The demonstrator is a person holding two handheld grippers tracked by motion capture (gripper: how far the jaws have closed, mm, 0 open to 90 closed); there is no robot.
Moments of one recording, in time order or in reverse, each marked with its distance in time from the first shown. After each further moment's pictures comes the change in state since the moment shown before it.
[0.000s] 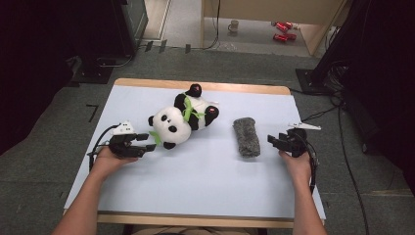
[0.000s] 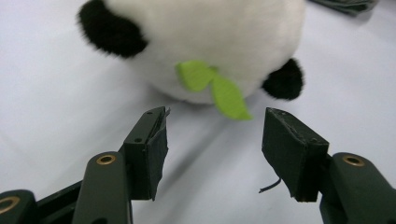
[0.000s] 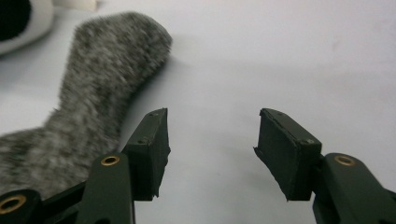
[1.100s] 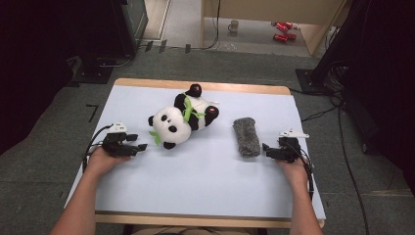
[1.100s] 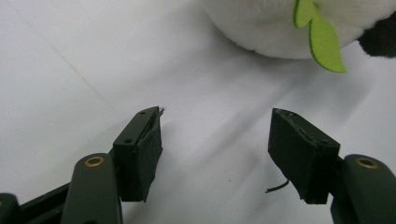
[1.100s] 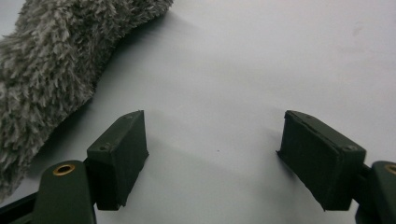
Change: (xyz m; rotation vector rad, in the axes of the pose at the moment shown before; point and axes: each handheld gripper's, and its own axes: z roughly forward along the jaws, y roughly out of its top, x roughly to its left) left arm 0.025 -0.019 0.000 0.080 0.095 -0.082; right arm 0.007 -0.027 0.019 0.007 -0.067 -0.178
